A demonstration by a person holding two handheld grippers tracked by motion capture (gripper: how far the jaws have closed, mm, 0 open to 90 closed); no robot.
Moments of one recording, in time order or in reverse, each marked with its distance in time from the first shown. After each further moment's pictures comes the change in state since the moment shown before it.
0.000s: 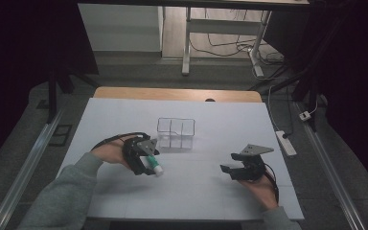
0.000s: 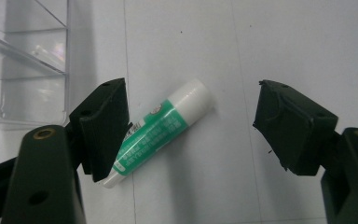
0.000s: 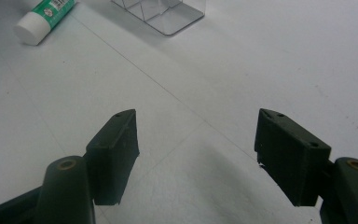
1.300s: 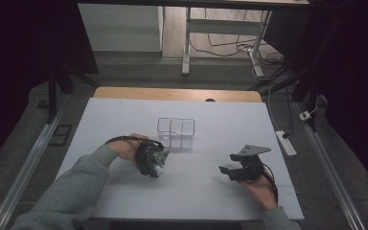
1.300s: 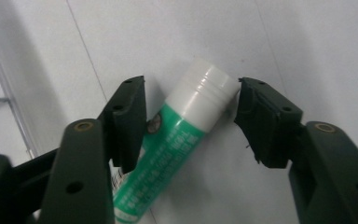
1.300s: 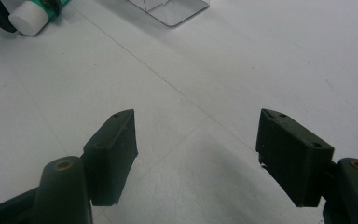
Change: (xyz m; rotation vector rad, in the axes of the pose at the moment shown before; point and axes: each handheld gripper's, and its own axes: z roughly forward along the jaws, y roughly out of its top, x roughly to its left) left arm 0.015 0.017 0.048 0.222 -0.084 0.270; right arm 0.001 -0.001 0.005 0.030 0.007 -0.005
